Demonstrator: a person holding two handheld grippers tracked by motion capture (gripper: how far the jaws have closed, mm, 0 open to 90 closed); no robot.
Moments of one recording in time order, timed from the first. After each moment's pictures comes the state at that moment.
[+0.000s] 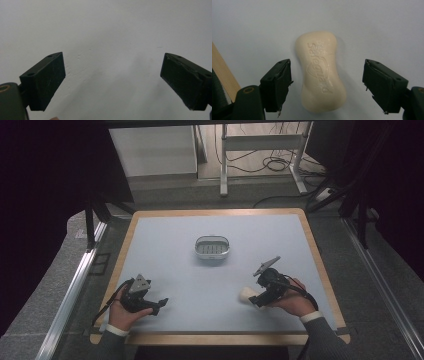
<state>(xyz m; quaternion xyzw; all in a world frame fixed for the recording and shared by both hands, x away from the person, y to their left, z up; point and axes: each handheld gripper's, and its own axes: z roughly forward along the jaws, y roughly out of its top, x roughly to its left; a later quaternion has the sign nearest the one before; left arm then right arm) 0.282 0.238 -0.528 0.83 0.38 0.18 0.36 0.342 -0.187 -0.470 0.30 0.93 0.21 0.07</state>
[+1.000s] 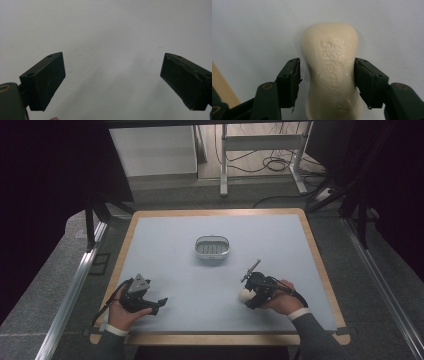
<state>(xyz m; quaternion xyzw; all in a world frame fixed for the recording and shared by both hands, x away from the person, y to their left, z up) 0.282 0.239 -0.527 0.83 0.38 0.19 0.36 0.347 -0.156 -0.491 0.27 0.95 0.12 0.06</state>
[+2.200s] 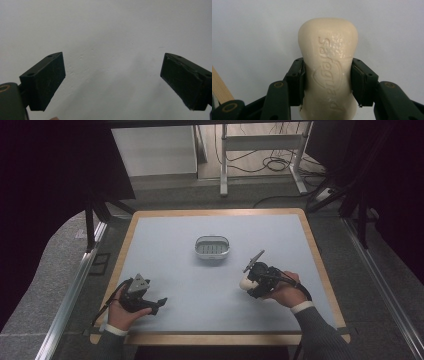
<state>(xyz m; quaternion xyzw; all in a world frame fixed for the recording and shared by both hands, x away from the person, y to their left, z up) 0.282 0.240 -0.528 0.83 0.38 0.19 0.36 0.358 -0.159 -0.459 0.26 0.95 0.14 0.09</state>
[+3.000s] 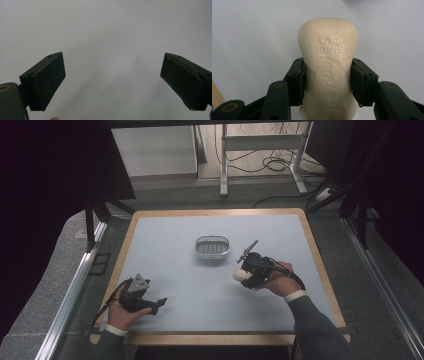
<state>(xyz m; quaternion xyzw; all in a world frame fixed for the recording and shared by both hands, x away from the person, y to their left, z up) 0.283 0.241 -0.528 0.83 0.38 0.19 0.36 0.379 -0.142 -0.444 0.24 0.95 0.16 0.09</state>
